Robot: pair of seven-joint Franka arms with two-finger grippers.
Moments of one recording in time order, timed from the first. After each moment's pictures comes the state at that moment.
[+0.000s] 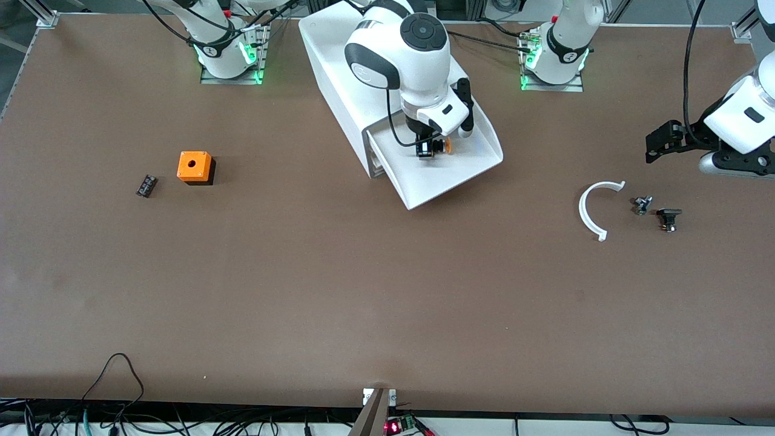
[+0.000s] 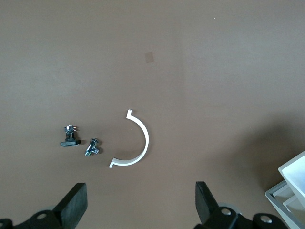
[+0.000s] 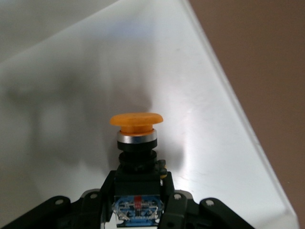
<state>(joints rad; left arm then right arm) 0.08 0.01 -0.12 -1.63 0.04 1.61 0.06 0.56 0.68 0.56 -1.25 -0.36 1.95 -0.42</state>
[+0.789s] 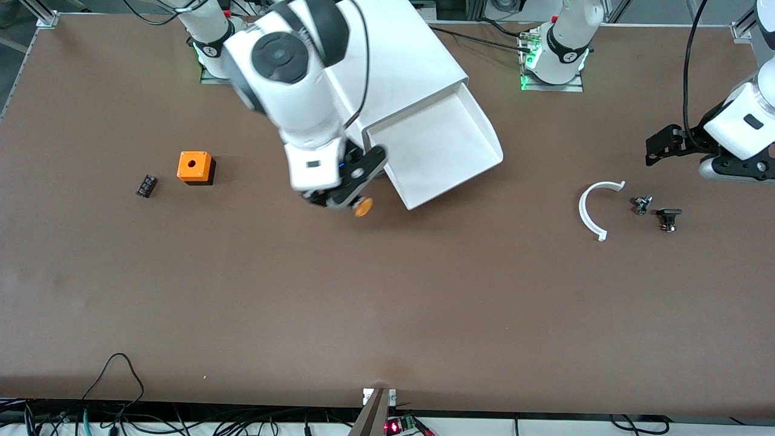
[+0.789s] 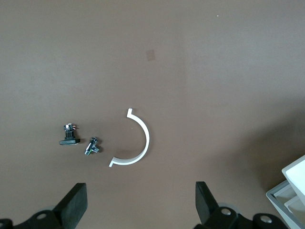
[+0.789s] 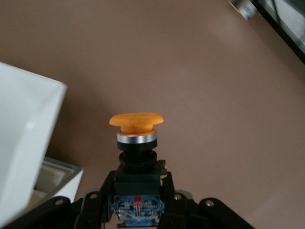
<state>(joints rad) 0.09 0.03 -0.12 -1.63 0.04 1.61 0.05 0.48 0.50 0.16 -1.23 -0.09 1.82 -0.12</state>
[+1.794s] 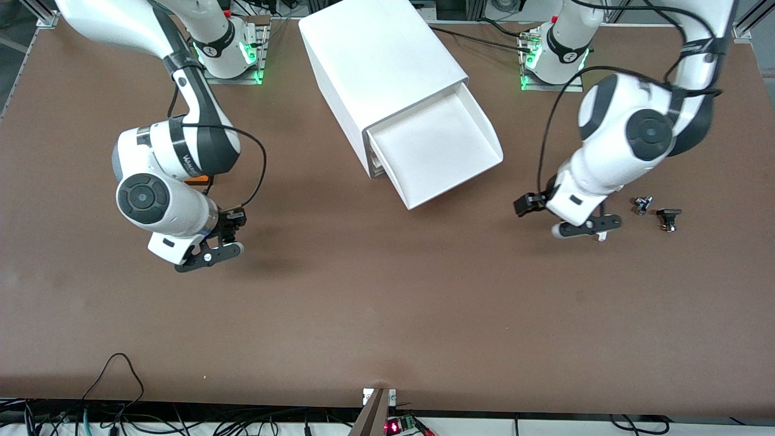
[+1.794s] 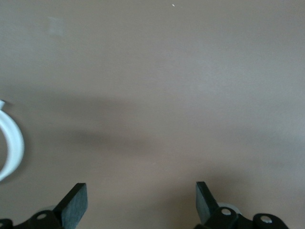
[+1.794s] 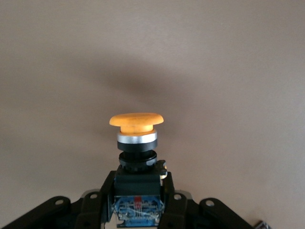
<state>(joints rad) -0.16 0.24 -0.15 -1.90 -0.08 2.14 -0.51 0.21 0.49 0.05 -1.59 -0.10 1.93 -0.03</state>
